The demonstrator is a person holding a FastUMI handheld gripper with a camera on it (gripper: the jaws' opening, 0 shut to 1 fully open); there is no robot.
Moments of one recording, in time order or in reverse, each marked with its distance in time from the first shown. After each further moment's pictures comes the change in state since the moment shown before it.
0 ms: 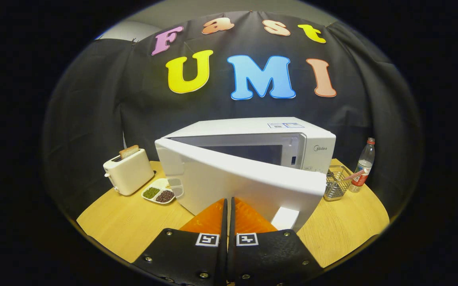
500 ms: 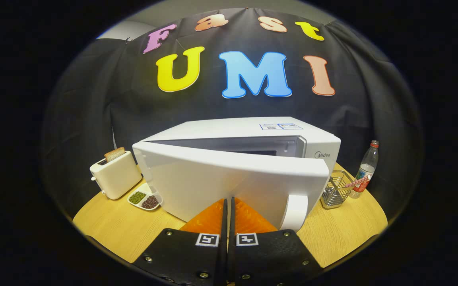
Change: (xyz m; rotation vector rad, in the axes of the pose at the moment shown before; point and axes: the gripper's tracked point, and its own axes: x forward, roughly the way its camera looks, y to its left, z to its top) arm 0.048 -0.024 0.012 0.004 0.004 -0.031
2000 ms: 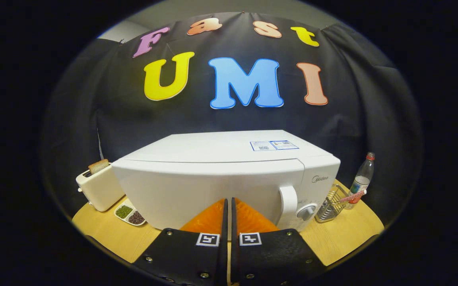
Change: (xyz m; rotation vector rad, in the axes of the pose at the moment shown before) arm 0.011 -0.008 0.039 0.006 -0.089 -0.094
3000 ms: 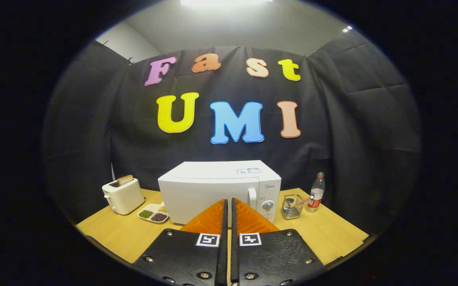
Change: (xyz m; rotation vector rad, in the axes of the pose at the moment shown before) arm -0.220 0.007 0.030 -0.019 -0.184 -0.056
